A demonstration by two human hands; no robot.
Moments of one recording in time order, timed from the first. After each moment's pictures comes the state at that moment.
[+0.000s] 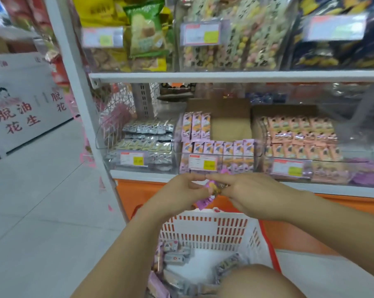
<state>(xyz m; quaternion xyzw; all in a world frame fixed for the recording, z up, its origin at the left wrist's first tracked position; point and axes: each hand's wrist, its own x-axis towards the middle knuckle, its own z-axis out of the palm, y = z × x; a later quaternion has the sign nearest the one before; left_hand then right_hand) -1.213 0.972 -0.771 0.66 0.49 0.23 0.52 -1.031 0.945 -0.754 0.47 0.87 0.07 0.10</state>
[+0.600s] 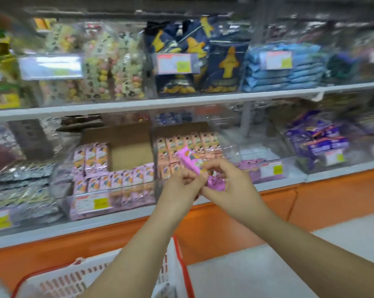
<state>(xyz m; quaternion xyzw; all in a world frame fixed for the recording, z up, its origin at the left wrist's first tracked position) -0.985 0.948 -0.755 0.63 0.34 0.37 0.59 -0.873 0.880 -0.753 0.63 0.58 -0.10 -0.51</state>
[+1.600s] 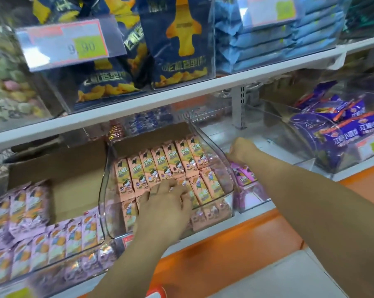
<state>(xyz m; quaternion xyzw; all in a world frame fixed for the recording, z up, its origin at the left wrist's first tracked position) -0.891 1.061 -0.798 0.90 0.42 0.10 0.04 -0.637 1.073 -0.794 0.88 0.40 -0.14 -0.21</state>
